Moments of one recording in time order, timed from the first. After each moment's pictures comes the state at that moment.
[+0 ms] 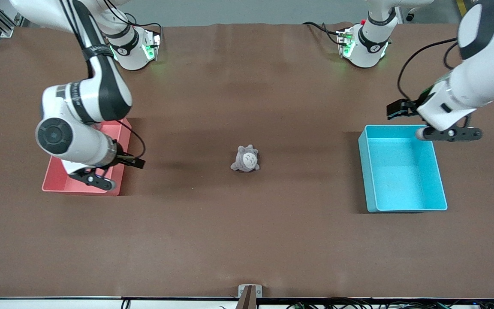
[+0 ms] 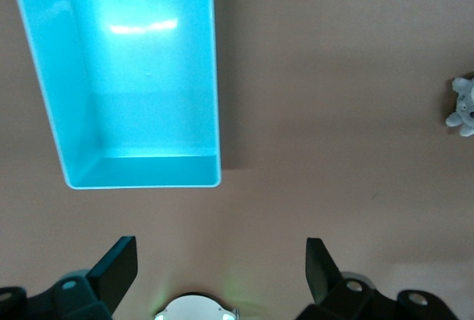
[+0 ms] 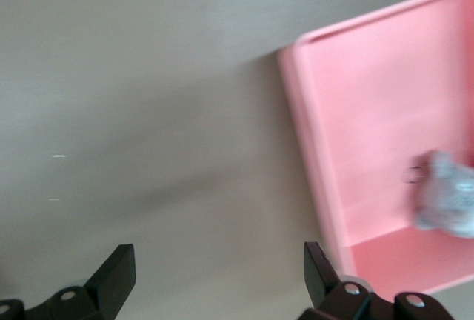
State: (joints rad) left arm -0.10 0.08 -0.13 -1.66 -0.05 1.54 -0.20; right arm 0.33 0.30 -0.14 -1.75 0.03 1.84 0.52
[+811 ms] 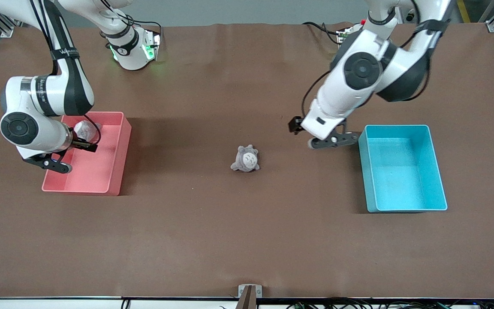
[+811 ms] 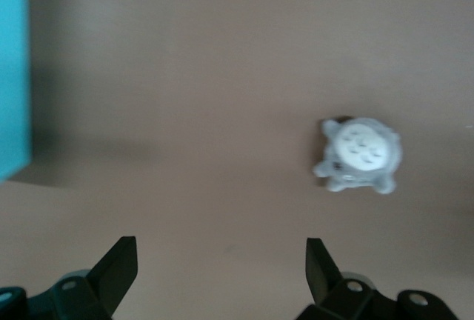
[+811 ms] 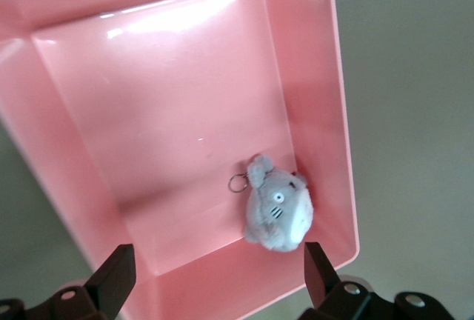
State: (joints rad) left arm -0.23 0.24 -0.41 -1.79 -0.05 2.00 -0.79; right arm 0.14 0.18 -0.14 -2.05 -0.26 1.92 0.44
